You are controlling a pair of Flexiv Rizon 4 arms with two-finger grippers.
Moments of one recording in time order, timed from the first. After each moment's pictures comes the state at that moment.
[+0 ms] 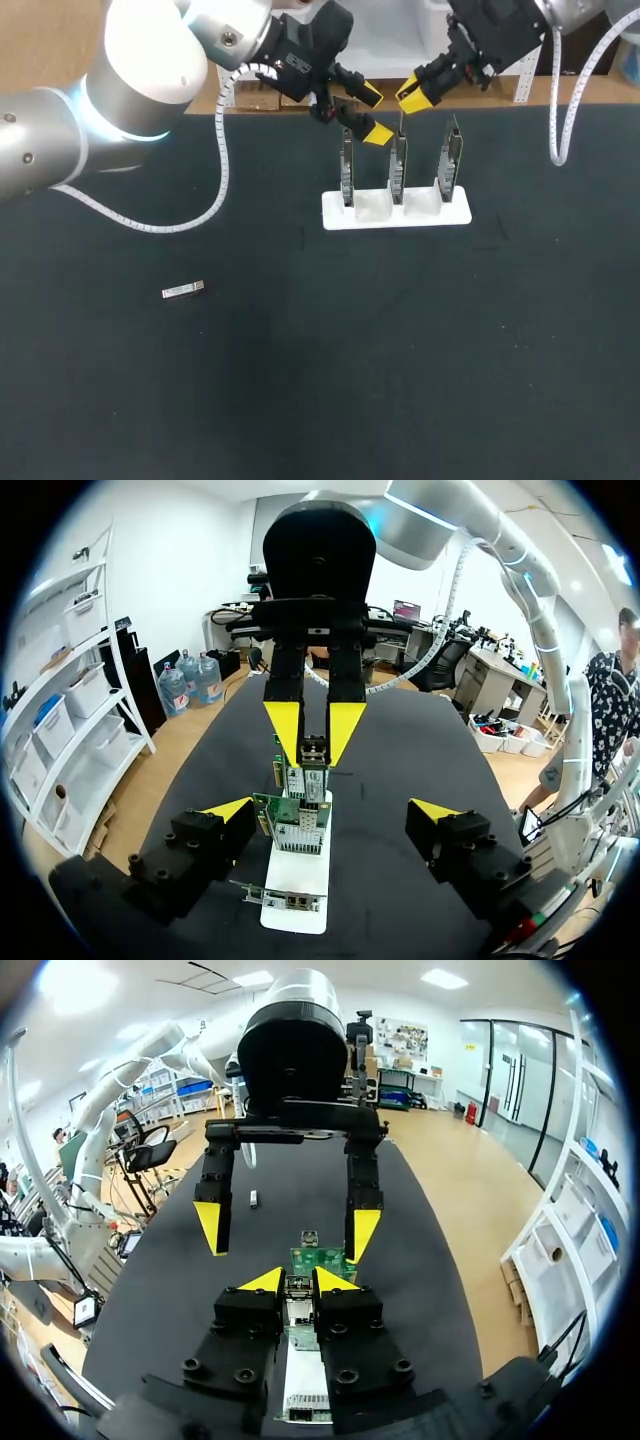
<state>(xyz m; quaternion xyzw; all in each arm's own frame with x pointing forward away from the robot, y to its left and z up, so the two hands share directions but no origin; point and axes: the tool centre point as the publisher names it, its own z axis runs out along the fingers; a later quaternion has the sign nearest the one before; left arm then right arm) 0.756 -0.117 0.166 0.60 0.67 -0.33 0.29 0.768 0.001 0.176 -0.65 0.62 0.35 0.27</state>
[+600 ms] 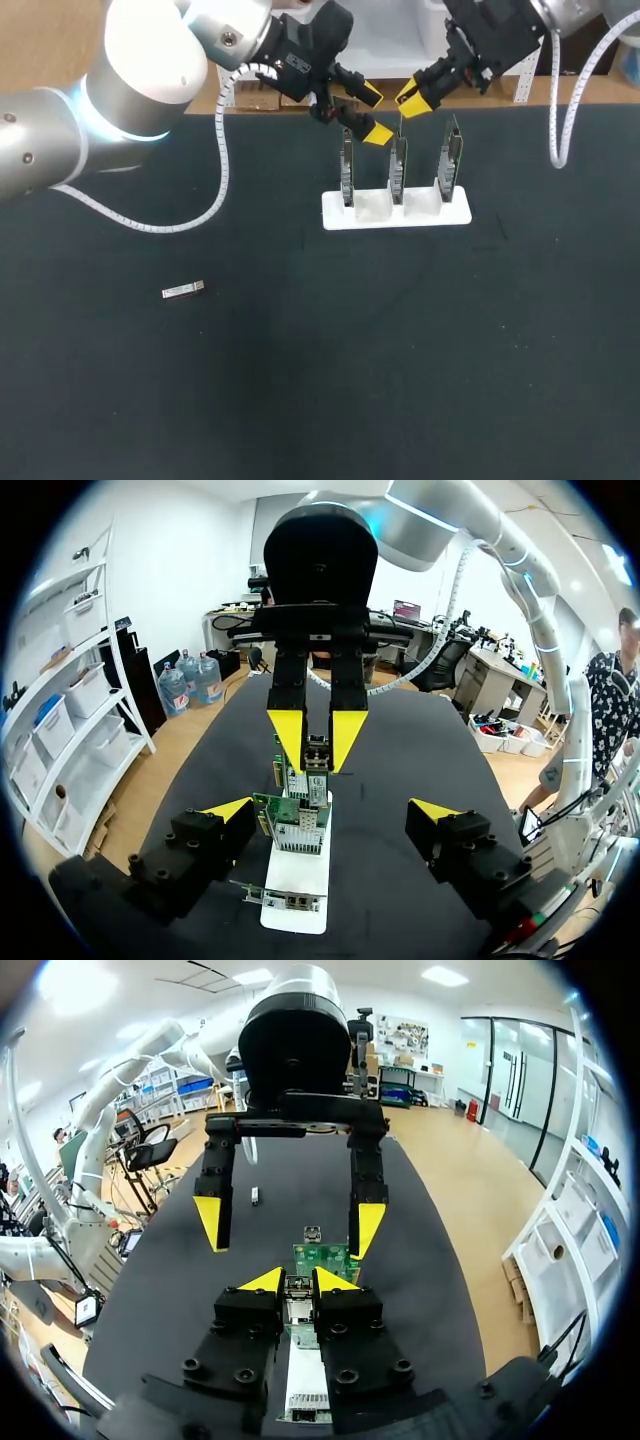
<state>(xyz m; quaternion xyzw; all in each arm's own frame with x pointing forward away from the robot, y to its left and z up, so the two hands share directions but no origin) 0.756 -0.117 0.166 0.60 0.67 -0.33 0.29 0.767 0.001 0.171 -0.65 0.62 0.34 0.27</state>
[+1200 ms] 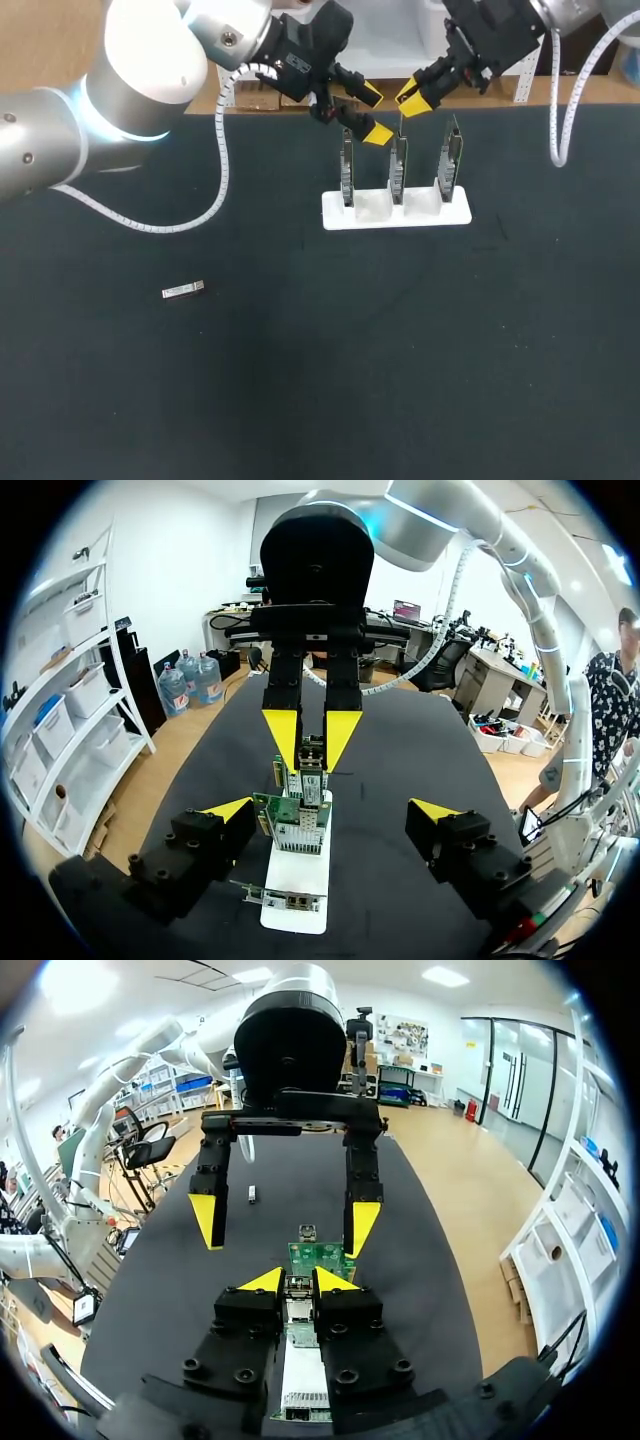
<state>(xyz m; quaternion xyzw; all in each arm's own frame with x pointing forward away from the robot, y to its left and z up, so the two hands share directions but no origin) 0.756 -0.117 0.166 0.60 0.67 -0.33 0.29 0.770 0.000 0.170 -0.65 0.62 0.34 0.27</state>
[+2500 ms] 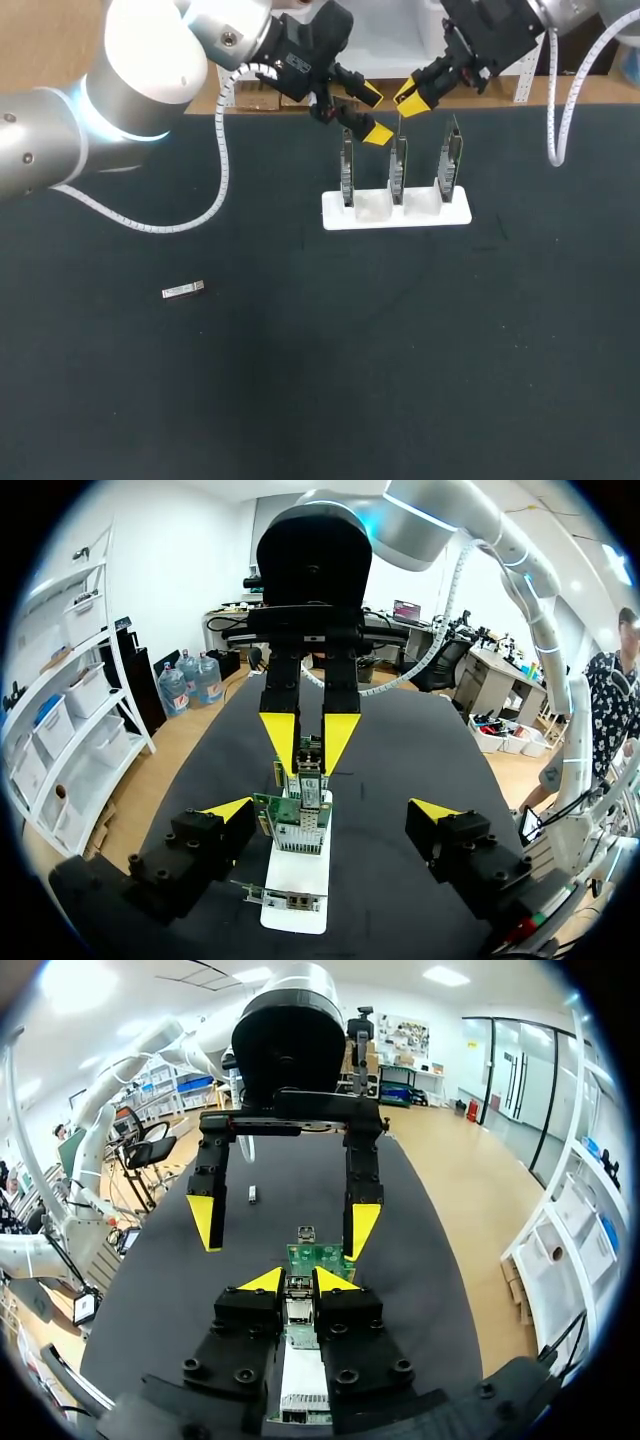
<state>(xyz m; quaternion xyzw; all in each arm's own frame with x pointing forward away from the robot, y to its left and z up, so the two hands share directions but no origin) 0.756 -0.117 0.166 0.60 0.67 -0.33 0.29 0.771 0.003 0.171 -0.65 0.62 0.34 0.27</state>
